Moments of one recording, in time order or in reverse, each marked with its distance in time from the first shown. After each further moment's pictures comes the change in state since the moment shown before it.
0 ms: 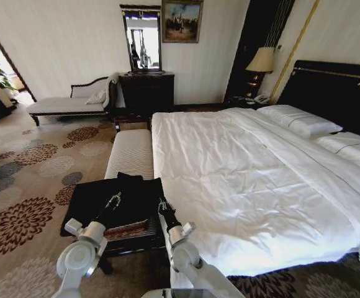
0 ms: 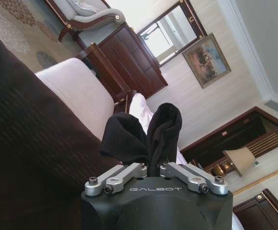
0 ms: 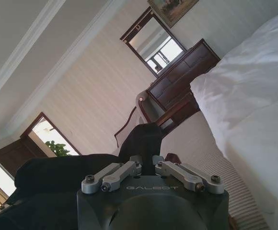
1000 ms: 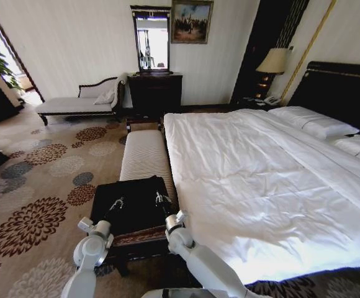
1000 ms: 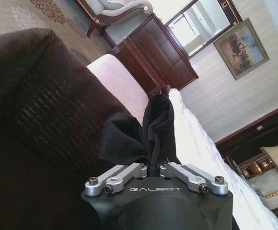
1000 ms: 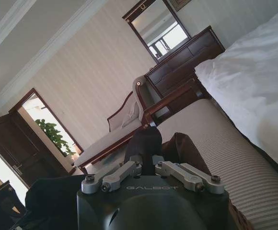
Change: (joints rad) left arm -0.134 -0.020 0.061 0.266 0.124 -0.032 0.025; right arm 0.211 0.021 -0.083 -0.237 0.043 -0.001 0.023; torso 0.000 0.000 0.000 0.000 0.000
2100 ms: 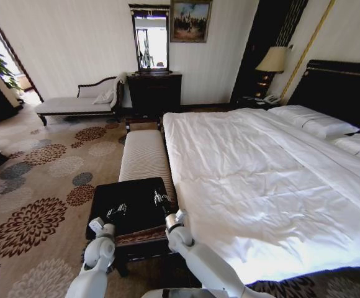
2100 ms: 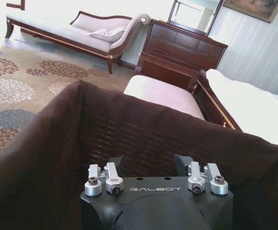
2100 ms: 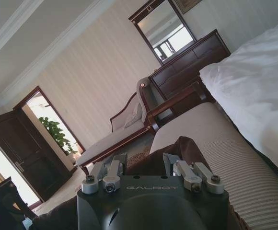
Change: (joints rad) left arm 0.011 0.046 0.060 0.064 0.534 -0.115 -0.070; right arm 0.007 -0.011 0.002 -0.008 -0.018 -0.001 -0.016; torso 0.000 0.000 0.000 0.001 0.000
